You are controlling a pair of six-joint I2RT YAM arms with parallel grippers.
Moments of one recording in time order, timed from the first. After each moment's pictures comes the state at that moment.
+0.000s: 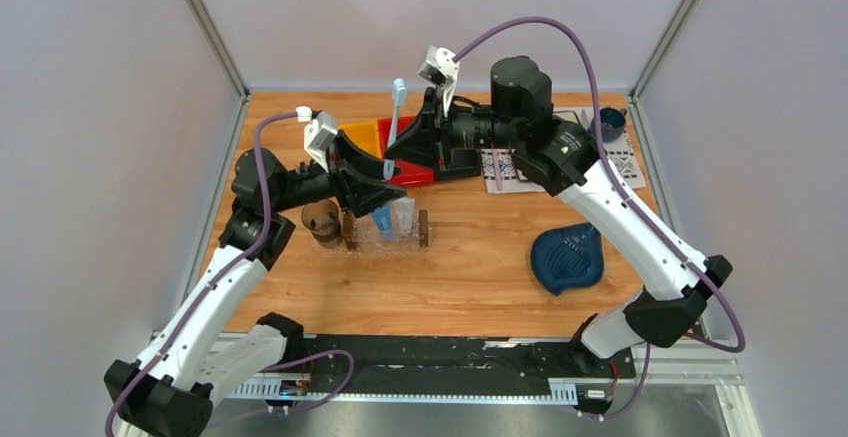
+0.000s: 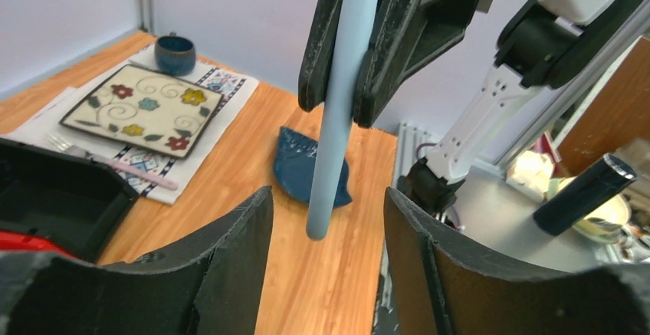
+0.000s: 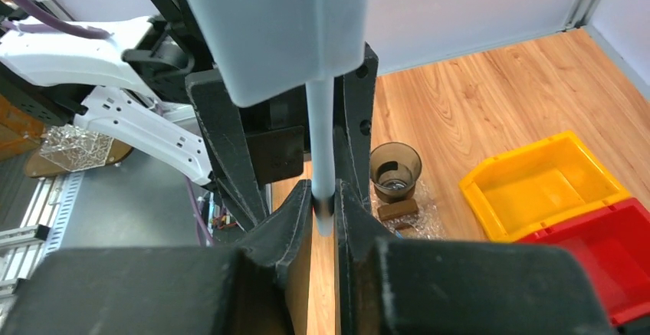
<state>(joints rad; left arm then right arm) -0.39 0.91 0.89 0.26 0.92 -0.48 0.79 1.50 1.83 -0.45 -0.69 0.12</state>
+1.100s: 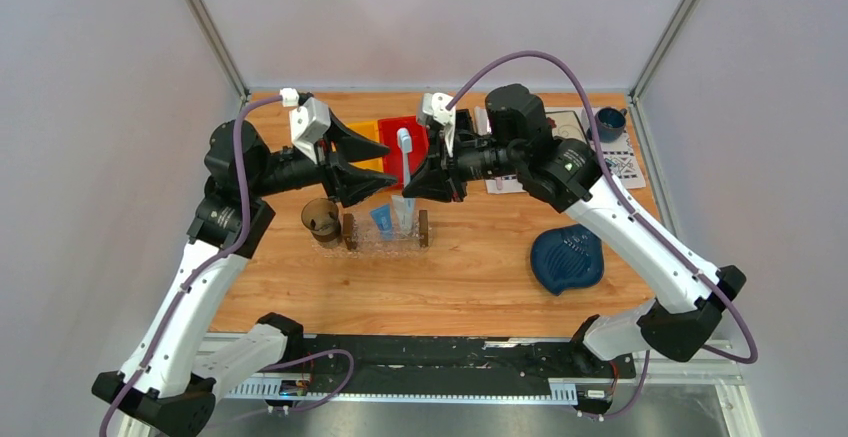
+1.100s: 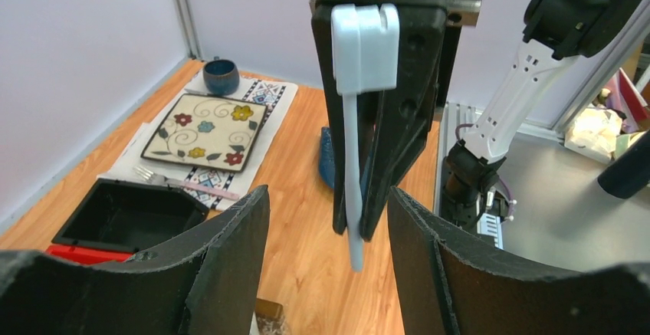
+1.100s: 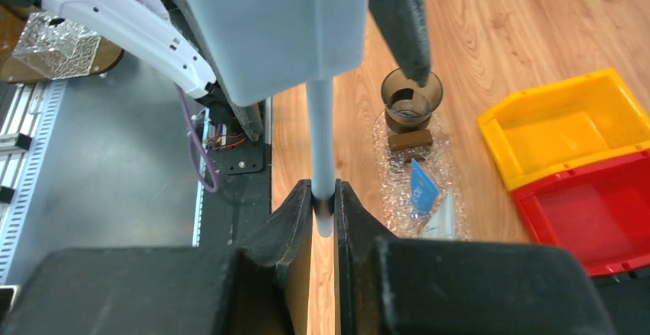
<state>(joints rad) -0.38 0.95 1.22 -0.19 0.94 -0.13 0.80 1.40 1.67 -0.61 -0.70 -0.09</state>
